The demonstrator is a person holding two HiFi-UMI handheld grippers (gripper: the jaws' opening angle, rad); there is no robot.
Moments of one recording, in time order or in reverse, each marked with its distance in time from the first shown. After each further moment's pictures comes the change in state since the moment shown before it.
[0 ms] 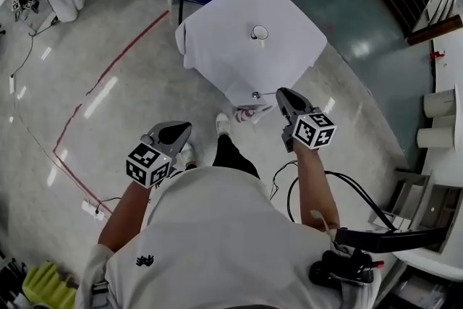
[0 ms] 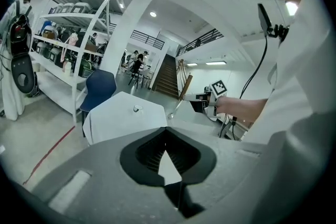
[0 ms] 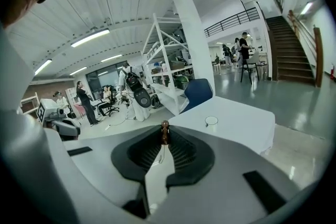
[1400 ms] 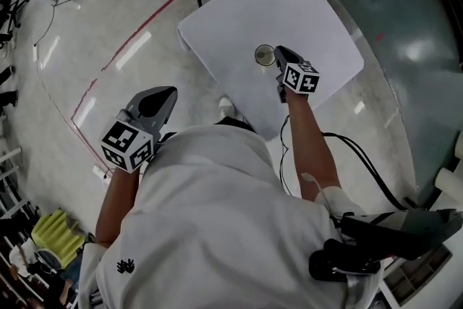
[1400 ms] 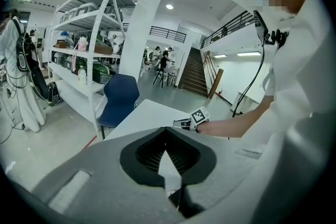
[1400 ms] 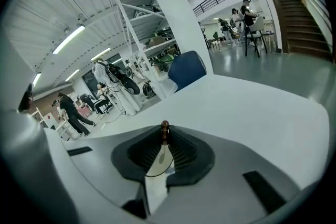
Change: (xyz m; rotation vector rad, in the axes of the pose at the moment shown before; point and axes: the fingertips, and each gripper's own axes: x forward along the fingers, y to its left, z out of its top) left arm 0.227 0.168 0.181 -0.051 0.073 0.297; right arm 0.348 -0.310 0.010 0.126 0.180 0.072
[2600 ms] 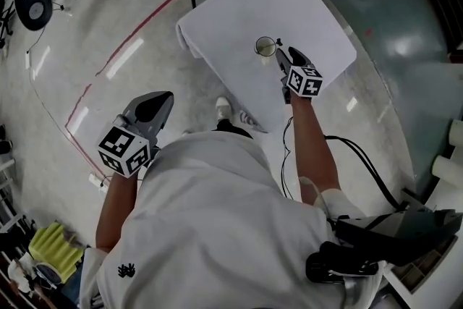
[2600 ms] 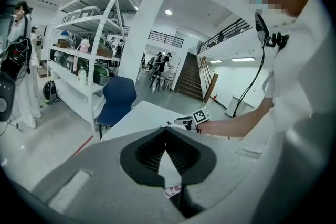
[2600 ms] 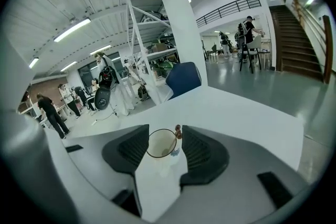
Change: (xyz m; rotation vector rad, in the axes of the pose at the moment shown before) left arm -0.059 0.002 -0.034 -0.012 -0.050 -0.043; right arm -0.045 0.022 -0.011 -0.096 -0.062 -0.099
